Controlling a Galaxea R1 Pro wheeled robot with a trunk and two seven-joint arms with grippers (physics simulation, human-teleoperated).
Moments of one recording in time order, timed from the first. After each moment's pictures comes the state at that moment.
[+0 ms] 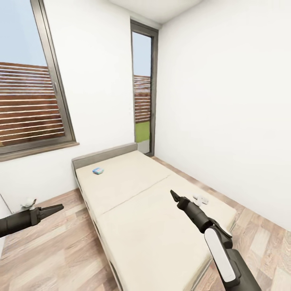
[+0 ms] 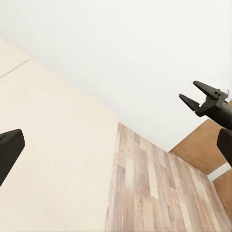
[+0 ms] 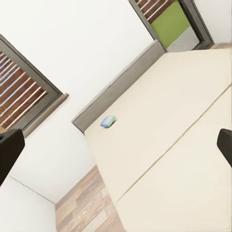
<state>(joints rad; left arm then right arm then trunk) -0.44 0.42 0.52 -1.13 0.03 0.71 -1.53 -0.31 0.01 0.04 -1.39 -0.66 0.32 0.12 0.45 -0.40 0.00</state>
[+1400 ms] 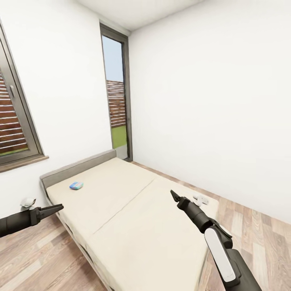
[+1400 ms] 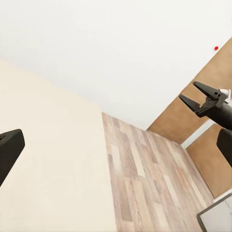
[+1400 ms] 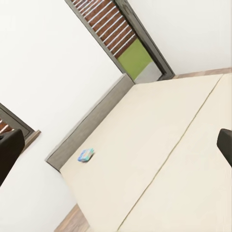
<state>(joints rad) -0.44 0.42 0.53 -1.13 0.03 0.71 -1.53 -0.31 0.01 0.04 -1.39 -0.66 0.33 0.11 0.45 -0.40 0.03</state>
